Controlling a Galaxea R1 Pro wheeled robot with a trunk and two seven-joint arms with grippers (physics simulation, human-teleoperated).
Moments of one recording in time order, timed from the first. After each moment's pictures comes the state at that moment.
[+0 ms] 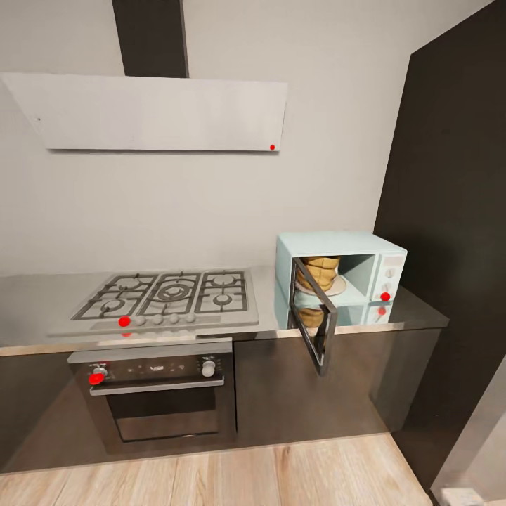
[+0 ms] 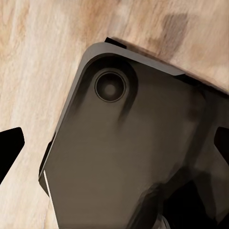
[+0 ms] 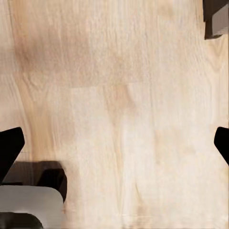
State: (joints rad) left arm 0.00 0.00 0.05 -0.03 0.37 -0.11 0.00; right arm -0.53 -0.40 -0.33 0.03 0.39 0.12 0.36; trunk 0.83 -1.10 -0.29
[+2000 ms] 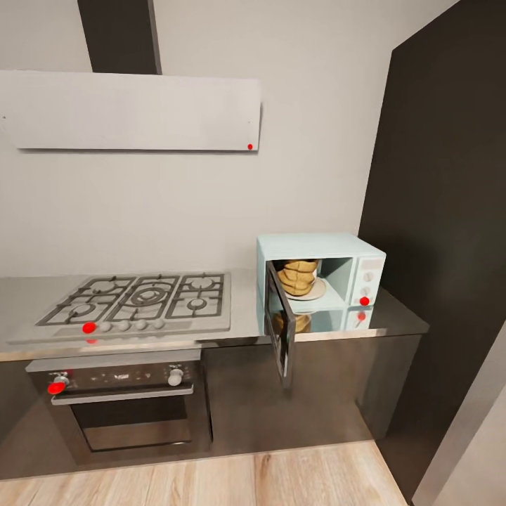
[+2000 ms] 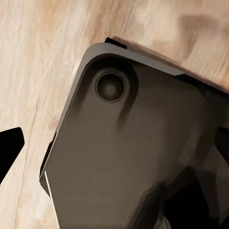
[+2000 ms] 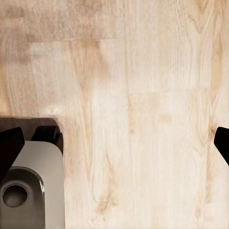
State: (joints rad) left arm 0.00 0.00 0.04 -0.03 0.37 -0.11 0.00; right arm -0.34 -0.26 -0.33 0.03 0.40 0.05 0.14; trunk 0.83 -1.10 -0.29
